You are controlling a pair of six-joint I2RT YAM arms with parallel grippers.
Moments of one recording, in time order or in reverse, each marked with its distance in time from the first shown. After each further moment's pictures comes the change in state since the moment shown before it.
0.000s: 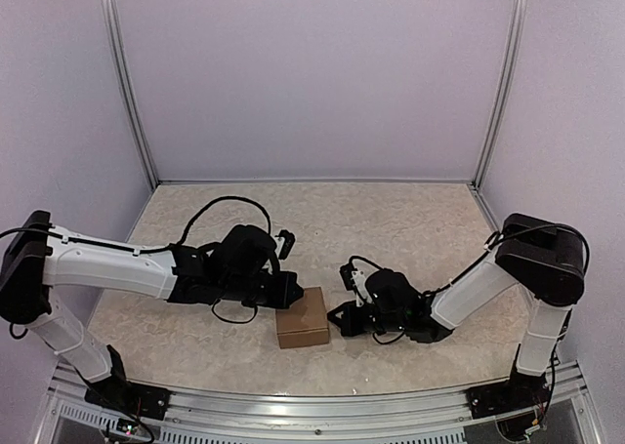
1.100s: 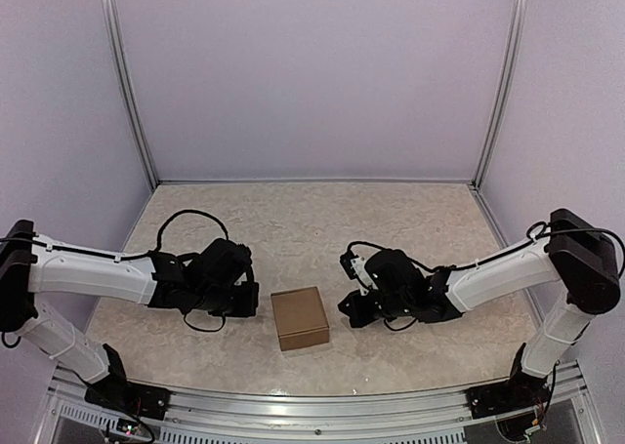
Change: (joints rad) left arm 0.079 -0.114 -0.150 -0.185 -0.160 -0.113; right arm -0.010 -0.227 0.093 -0.475 0.064 -0.176
